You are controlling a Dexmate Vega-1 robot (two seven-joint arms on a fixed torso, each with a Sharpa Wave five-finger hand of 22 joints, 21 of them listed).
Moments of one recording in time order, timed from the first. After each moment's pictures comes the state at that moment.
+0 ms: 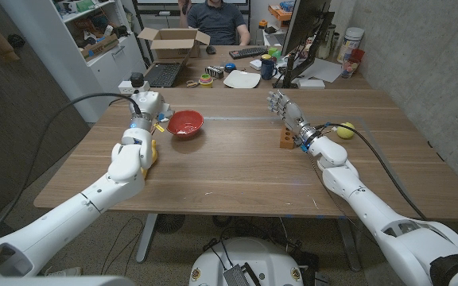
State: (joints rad) left arm 0.88 0.80 0.52 -1.85 0.92 0.69 0.18; left_hand 0.73 -0.11 0.54 -0.08 0.19 0.88 -0.04 0.46 0.23 0.83 -0.12 0.67 0.23 1.09 0.03 0.36 0.54 1.21 -0.19 0.72 0.19; right arm -0.72 -0.29 -0.33 -1.06 0.38 0.50 0.39; right_hand 0.05 0.07 0.28 0.12 0.20 0.04 -0.01 0.19 0.18 0.08 0.12 0.22 0.19 0.01 0.14 0.19 0.18 -0.07 0.07 0.39 0.19
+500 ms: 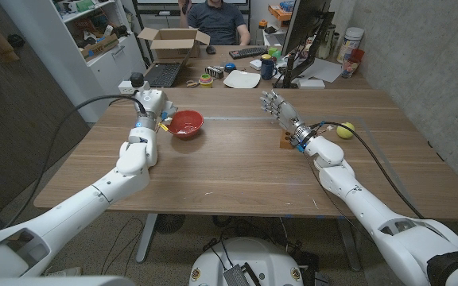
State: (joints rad) left arm 0.78 0.76 0.60 -1.70 0.87 0.65 0.35; left_hand 0.74 -0.11 0.54 -0.08 0.19 0.91 -0.03 0.47 0.23 0.87 -0.12 0.67 0.23 1.09 0.03 0.35 0.54 1.22 -0.20 0.73 0.19; right arm -0.71 -0.28 -0.35 -1.06 0.39 0.53 0.44; right_hand 0.05 0.07 0.27 0.12 0.20 0.05 -0.01 0.19 0.18 0.08 0.12 0.22 0.19 0.01 0.14 0.19 0.18 -0.07 0.08 0.39 0.19
